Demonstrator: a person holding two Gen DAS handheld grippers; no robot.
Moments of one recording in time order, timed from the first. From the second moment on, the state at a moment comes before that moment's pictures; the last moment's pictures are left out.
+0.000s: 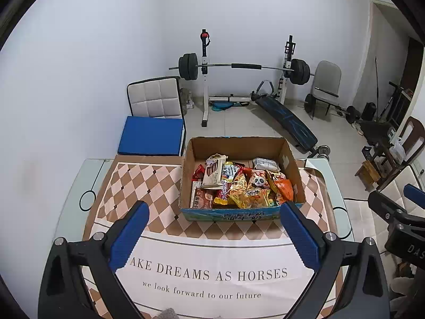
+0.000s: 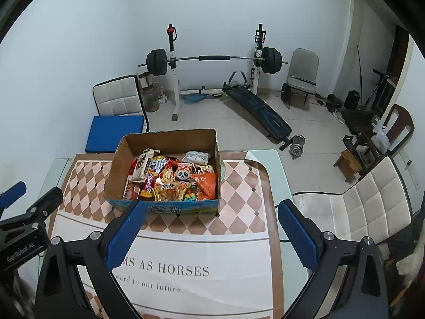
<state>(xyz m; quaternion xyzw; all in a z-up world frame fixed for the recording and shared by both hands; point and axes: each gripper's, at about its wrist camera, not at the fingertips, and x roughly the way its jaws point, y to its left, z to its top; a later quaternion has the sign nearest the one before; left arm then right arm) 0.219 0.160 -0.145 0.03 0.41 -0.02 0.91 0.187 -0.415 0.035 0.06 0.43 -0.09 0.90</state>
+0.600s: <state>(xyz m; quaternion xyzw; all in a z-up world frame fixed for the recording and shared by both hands) 0.235 0.153 -0.158 0.04 0.42 -0.01 0.91 0.204 -0.420 0.021 0.06 0.43 -0.09 0.90</state>
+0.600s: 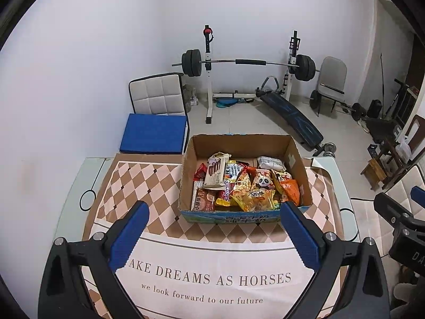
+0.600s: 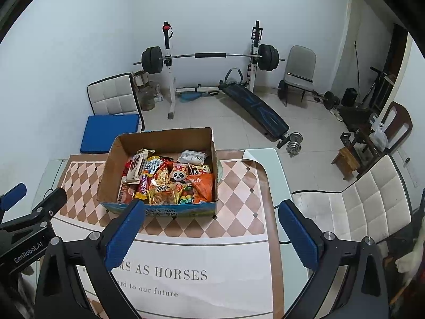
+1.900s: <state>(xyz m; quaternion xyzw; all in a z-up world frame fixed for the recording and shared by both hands) 0.230 0.157 -0.151 0.03 0.41 -0.01 0.91 0.203 -0.418 0.018 0.06 0.44 -0.09 0.89</state>
